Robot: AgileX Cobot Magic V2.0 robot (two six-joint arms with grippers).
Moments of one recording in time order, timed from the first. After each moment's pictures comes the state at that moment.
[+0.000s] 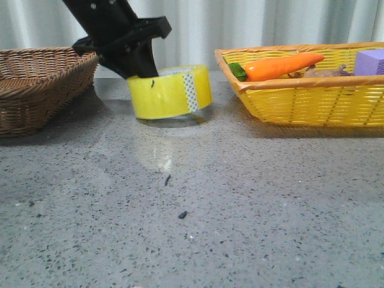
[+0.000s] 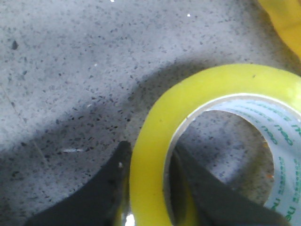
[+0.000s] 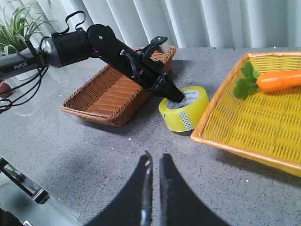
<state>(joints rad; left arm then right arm) -0.41 1.98 -1.75 -0.37 0.92 0.26 0.82 0.40 -0.94 -0.23 0.83 0.50</state>
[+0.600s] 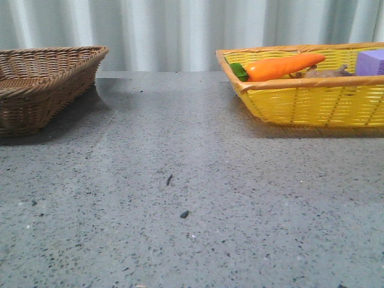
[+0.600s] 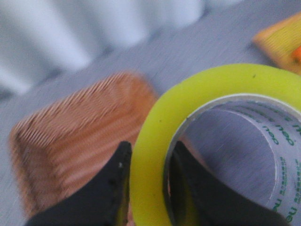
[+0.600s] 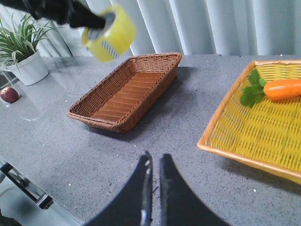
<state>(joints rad) -0.19 1.61 -1.94 -0.07 1.18 0.26 0.82 0.41 -0.94 -0.23 0.80 0.50</state>
